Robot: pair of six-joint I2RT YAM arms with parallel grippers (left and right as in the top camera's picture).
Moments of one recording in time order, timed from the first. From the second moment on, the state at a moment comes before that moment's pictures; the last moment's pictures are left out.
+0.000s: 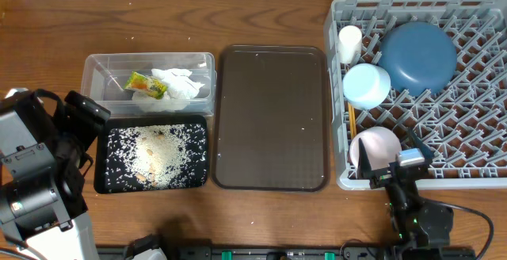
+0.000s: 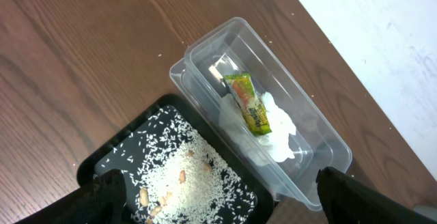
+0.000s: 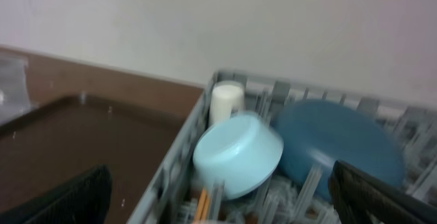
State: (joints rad) left arm 0.41 0.98 1.30 -1.10 0.00 -0.56; right arm 0.06 0.01 0.01 -0.01 -0.14 -0.10
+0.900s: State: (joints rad) left arm 0.41 0.98 1.30 -1.10 0.00 -0.56; right arm 0.06 0.01 0.01 -0.06 -0.14 -0.10
